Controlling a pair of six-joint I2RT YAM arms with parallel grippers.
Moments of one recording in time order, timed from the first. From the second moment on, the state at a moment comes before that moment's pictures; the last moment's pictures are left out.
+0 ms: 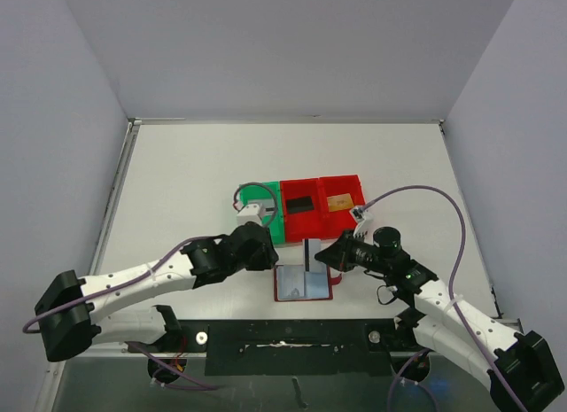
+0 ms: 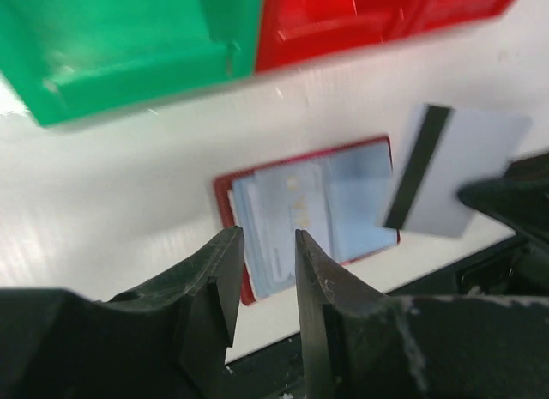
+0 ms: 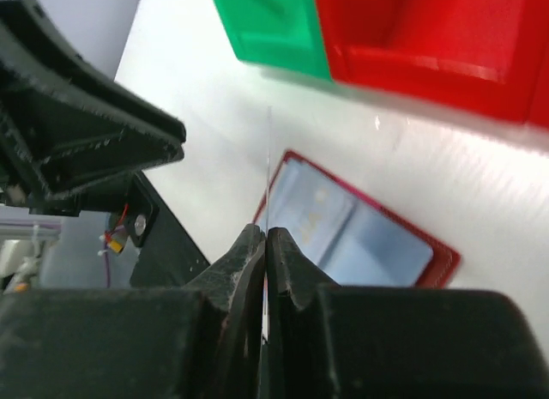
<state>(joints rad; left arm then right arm) -1.07 1.20 0.76 -0.37 -0.28 -0.91 0.54 0.81 0.26 0.11 -0.46 0.70</state>
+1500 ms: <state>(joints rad) -0.55 0.62 0.54 -0.67 -0.12 -0.97 0.88 1.80 1.29 -0.19 0.00 -0.71</state>
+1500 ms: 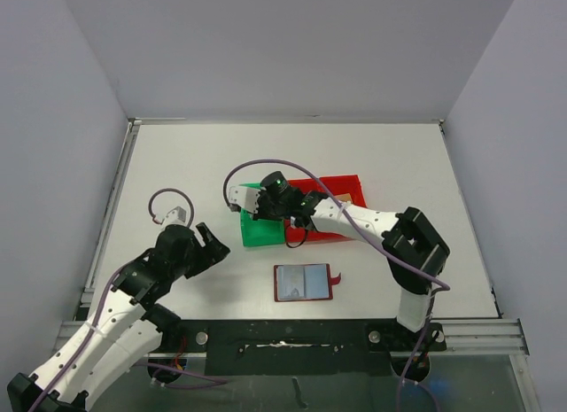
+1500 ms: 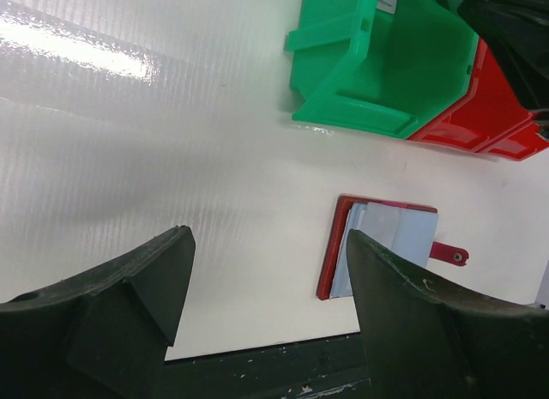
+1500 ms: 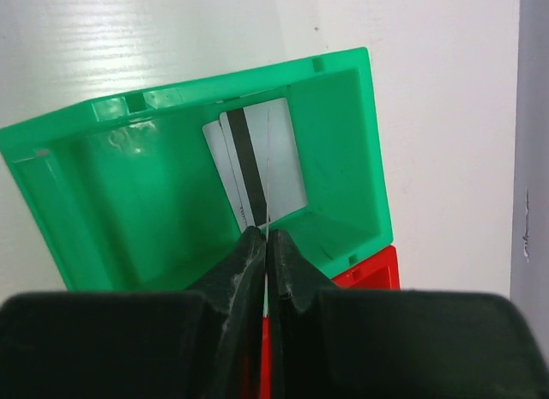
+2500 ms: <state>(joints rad) -0.55 0.54 0.56 -0.70 -0.14 -0.97 0.86 2.08 1.47 -0.23 0.11 -0.95</state>
